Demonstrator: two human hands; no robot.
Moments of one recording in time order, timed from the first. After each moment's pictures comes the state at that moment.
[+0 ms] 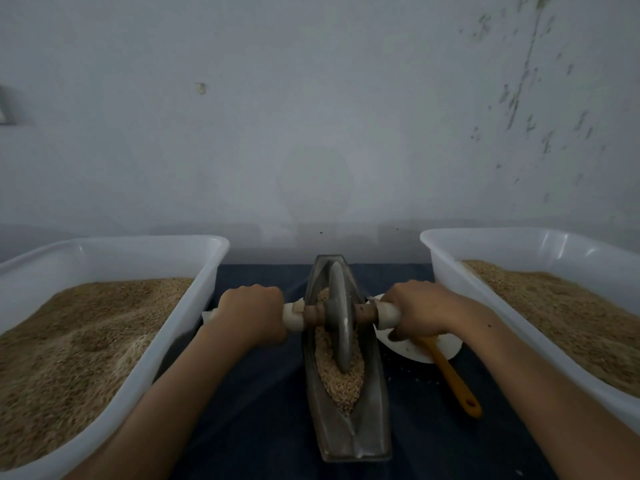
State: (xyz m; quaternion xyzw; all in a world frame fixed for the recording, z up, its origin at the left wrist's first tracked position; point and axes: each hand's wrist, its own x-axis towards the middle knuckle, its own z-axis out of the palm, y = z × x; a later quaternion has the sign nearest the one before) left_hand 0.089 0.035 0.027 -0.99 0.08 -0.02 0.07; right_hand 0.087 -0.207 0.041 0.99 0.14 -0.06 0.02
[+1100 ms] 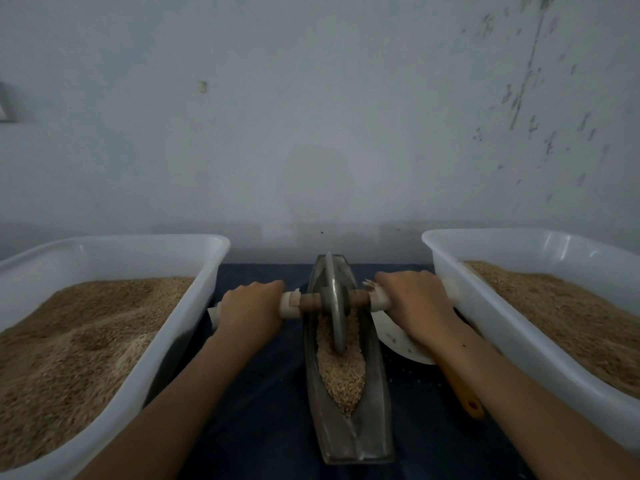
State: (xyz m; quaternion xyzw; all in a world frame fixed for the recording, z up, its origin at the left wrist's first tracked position) left_hand 0.094 0.038 0.007 -0.98 0.09 -0.18 0.00; right_hand 0.098 -0.199 0.014 0.96 0.12 0.23 0.07
